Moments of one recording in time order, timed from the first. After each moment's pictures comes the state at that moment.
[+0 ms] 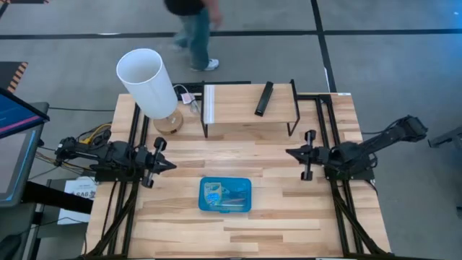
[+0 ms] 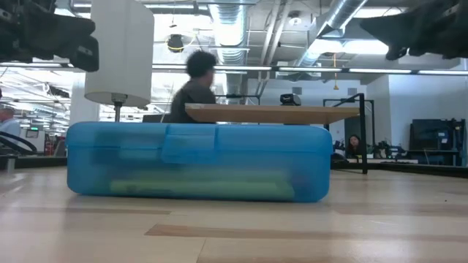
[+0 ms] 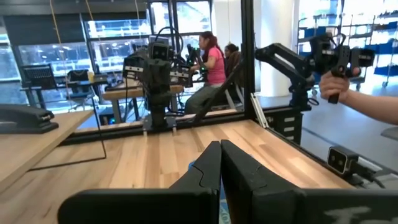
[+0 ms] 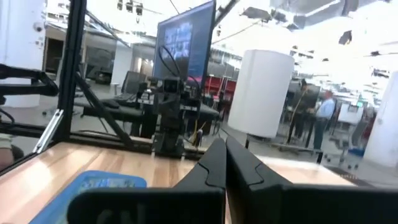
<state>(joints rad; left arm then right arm) -0.20 0.00 0.02 0.08 0.02 0.06 0.33 0.53 0.01 0.82 0.44 -0.32</state>
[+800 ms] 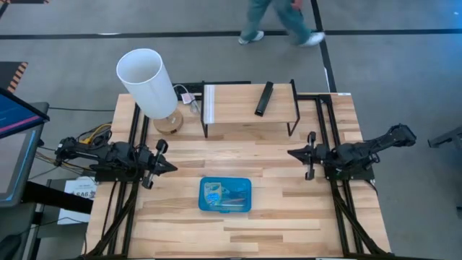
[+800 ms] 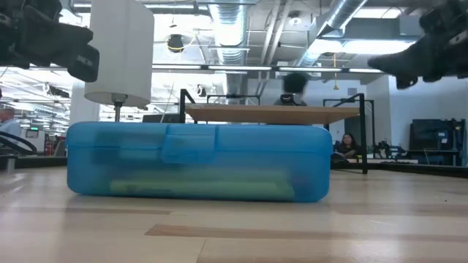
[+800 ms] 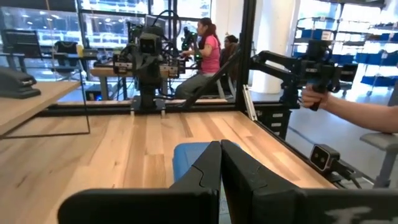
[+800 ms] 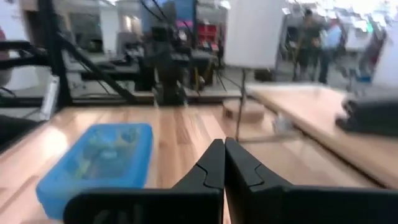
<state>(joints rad) -0.20 0.00 0.01 0.04 0.04 -0.05 0.34 0.16 0.01 0.18 0.52 -0.02</state>
